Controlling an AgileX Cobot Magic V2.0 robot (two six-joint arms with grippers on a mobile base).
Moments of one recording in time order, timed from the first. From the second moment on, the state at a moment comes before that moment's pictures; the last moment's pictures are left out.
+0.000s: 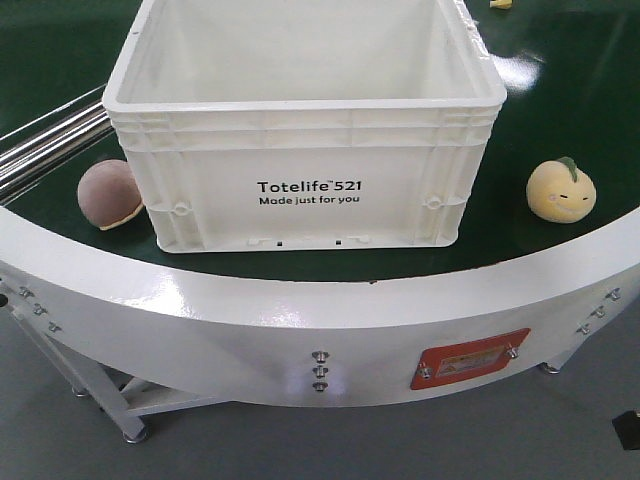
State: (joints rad) left arm -0.01 -0.01 0.03 0.06 0.04 -0.05; right arm 0.08 -0.01 0.03 0.00 0.04 -0.03
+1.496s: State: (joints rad) left arm -0.01 0.31 -0.59 0.16 0.51 -0.13; right arm 0.08 0.32 -0.49 -0.02 0.43 -0.11
